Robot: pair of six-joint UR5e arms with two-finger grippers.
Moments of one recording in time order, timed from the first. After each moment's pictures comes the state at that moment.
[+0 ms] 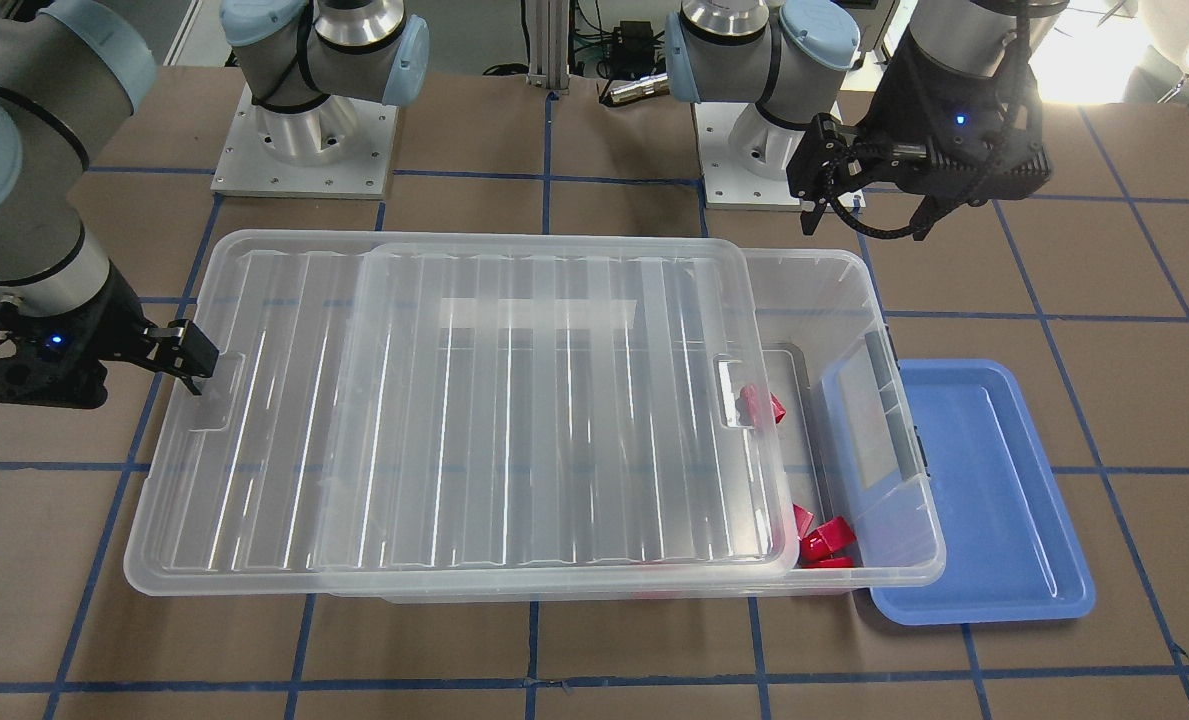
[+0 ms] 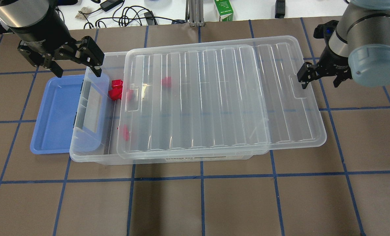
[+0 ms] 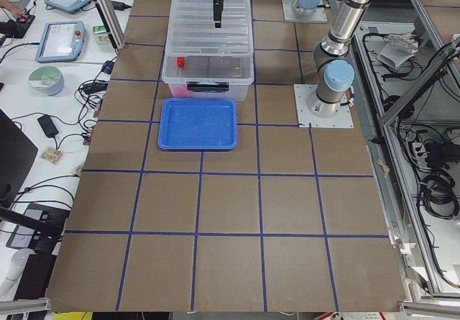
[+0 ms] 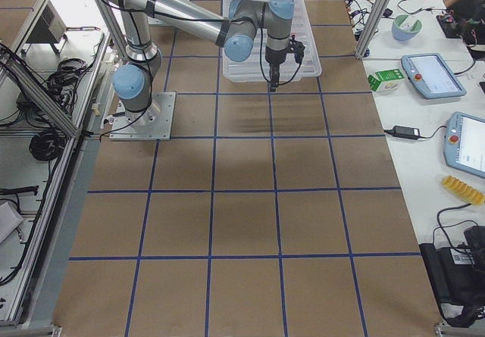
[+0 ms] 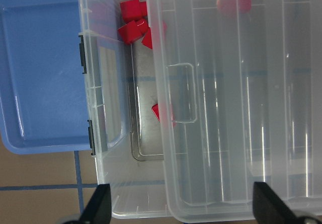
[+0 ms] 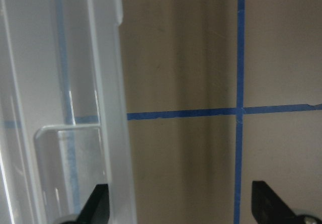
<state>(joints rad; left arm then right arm) -1.53 -1.55 -1.48 -1.67 1.58 0.08 1.35 -1.43 1.78 -1.94 -1.65 -0.19</state>
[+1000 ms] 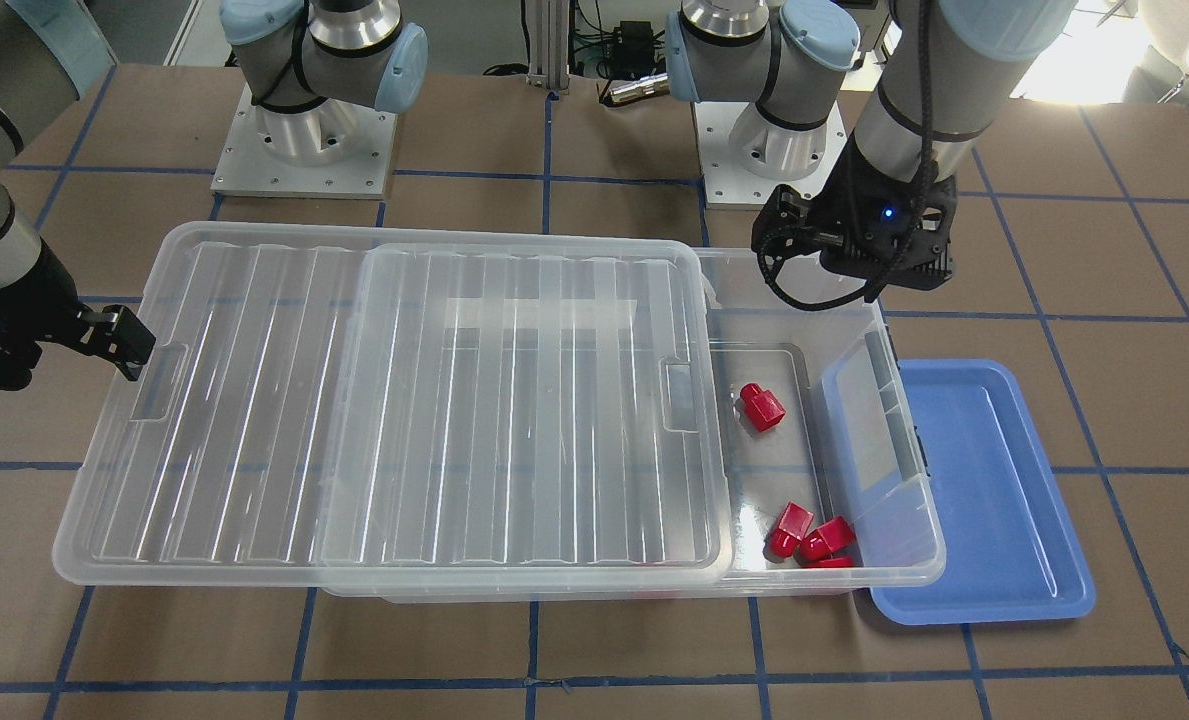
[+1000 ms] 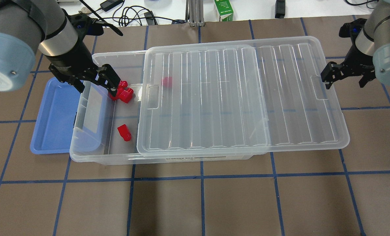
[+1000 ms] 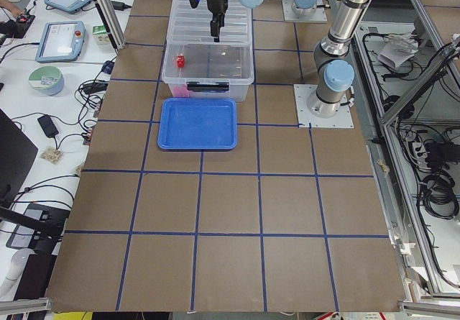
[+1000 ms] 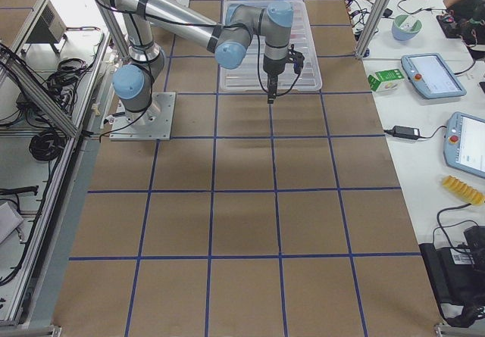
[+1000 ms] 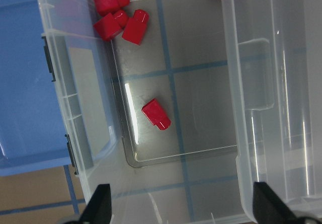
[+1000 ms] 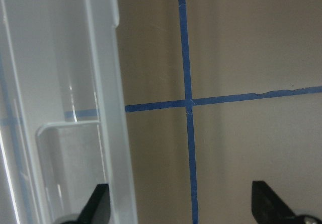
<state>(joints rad) -1.54 -1.58 -1.70 -1.47 1.56 0.25 1.28 -1.47 1.79 -1.93 -1.69 -0.22</state>
